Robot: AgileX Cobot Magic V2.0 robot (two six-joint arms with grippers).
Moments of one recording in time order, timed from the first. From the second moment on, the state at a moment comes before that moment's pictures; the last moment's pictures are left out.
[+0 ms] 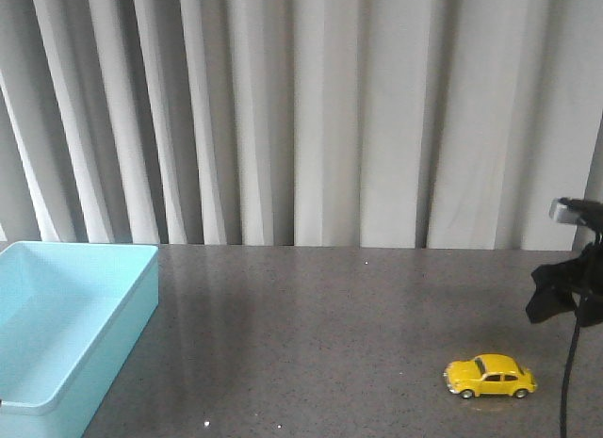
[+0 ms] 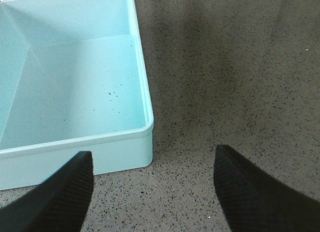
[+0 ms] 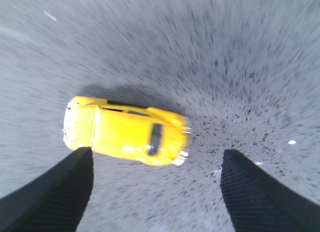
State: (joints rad) left arm -0.17 0.80 -0.75 0.08 0.59 -0.08; right arm -0.23 1.97 -1.88 0.33 1.24 -0.37
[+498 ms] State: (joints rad) left arm -0.17 0.80 -0.75 0.08 0.59 -0.08; right arm -0.04 1.56 -1.76 0.37 1.23 -0.36
